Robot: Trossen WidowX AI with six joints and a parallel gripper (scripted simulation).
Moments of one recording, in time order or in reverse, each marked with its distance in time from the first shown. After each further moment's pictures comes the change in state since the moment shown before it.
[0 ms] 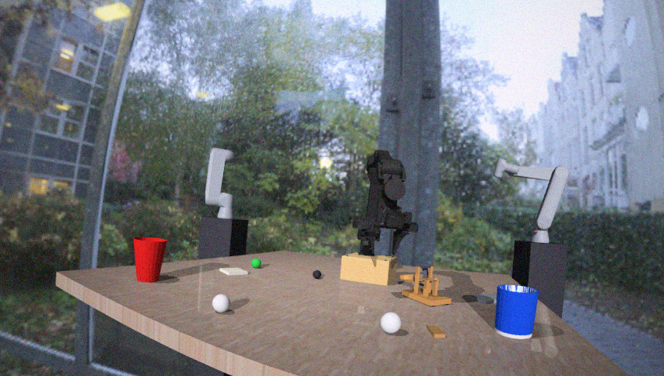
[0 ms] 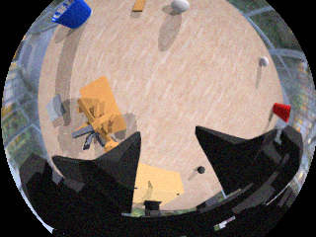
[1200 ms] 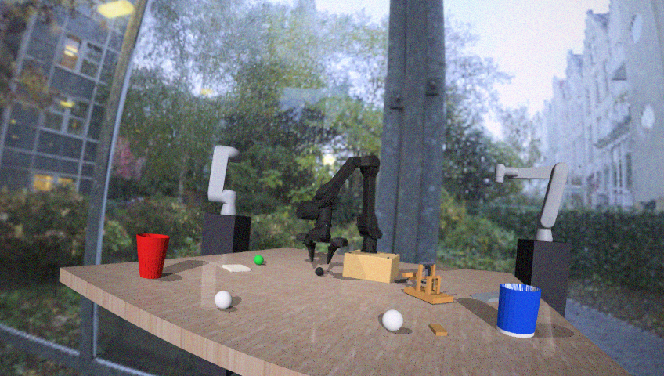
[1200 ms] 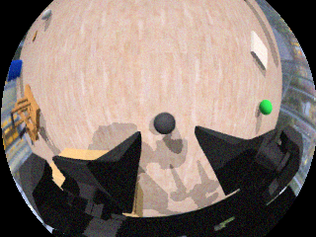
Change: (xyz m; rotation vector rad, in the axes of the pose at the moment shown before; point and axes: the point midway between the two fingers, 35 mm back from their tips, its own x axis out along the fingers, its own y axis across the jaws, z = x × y) arm 0.089 -0.158 -0.275 0.552 0.000 -0.025
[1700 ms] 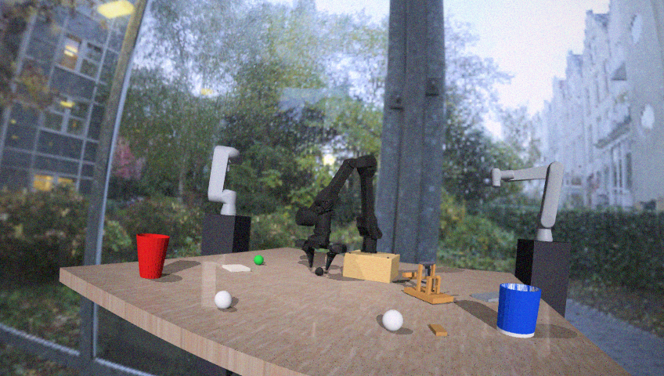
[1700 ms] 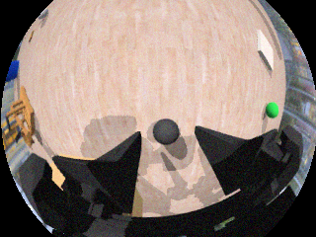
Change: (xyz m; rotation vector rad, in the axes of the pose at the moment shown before) arm 0.023 -0.001 0.001 0.000 -0.002 -0.001
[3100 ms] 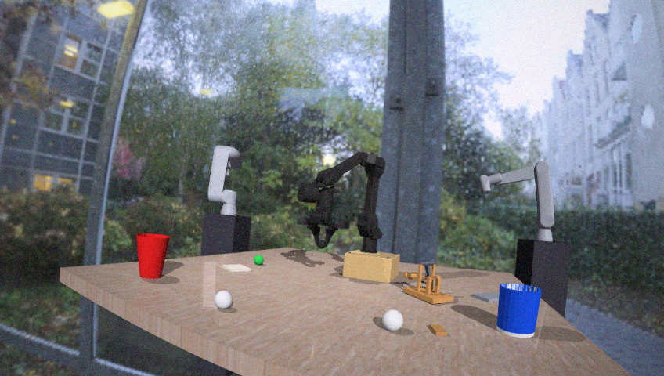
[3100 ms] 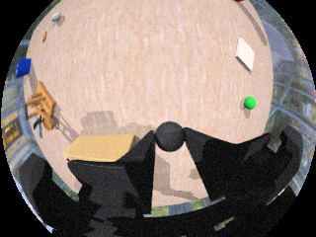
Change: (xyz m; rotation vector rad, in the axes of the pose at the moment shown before) arm -0.086 0.003 0.004 -0.006 0.017 0.012
